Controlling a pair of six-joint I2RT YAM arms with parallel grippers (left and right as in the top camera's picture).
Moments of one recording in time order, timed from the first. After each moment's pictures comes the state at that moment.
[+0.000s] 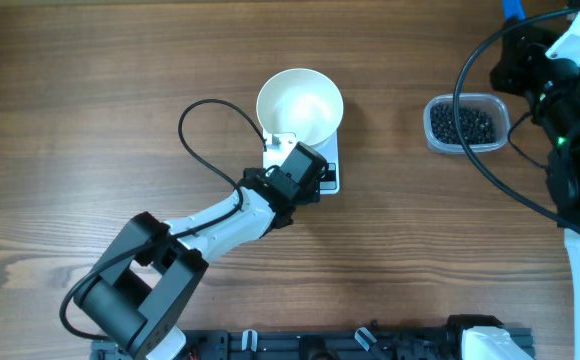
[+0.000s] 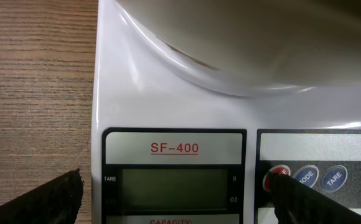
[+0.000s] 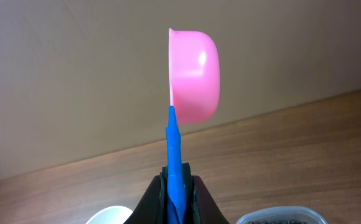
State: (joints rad) left arm -0.71 1.75 0.89 -0.23 -0.33 -0.65; right arm -0.02 1.20 1.47 -0.59 -0.08 0.31
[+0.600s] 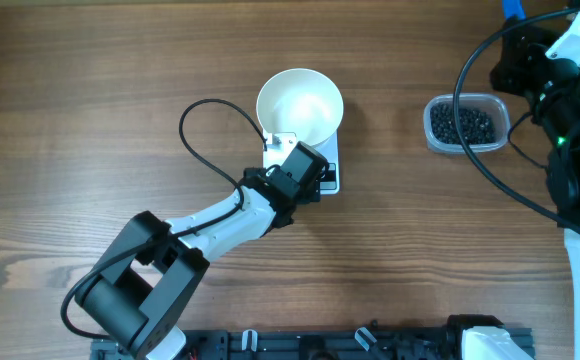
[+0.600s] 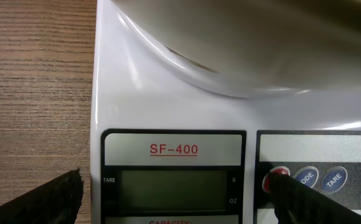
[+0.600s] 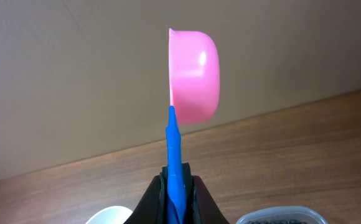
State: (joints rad) left arm -0.71 1.76 0.90 -0.24 -0.33 -0.65; right arm -0.02 1.20 1.47 -0.59 -0.08 0.31
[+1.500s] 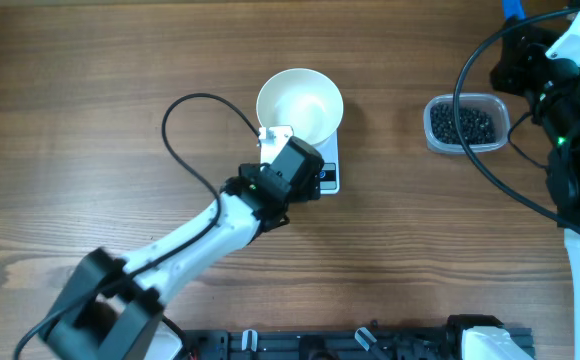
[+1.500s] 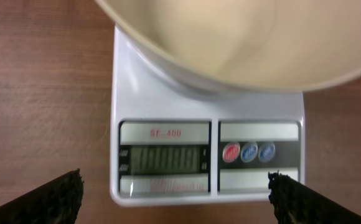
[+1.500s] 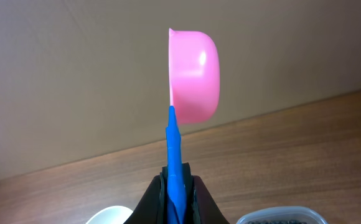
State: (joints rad) left arm -0.71 1.57 0.91 -0.37 -0.29 -0.66; right arm -0.02 1.20 1.47 -0.59 -0.08 0.31
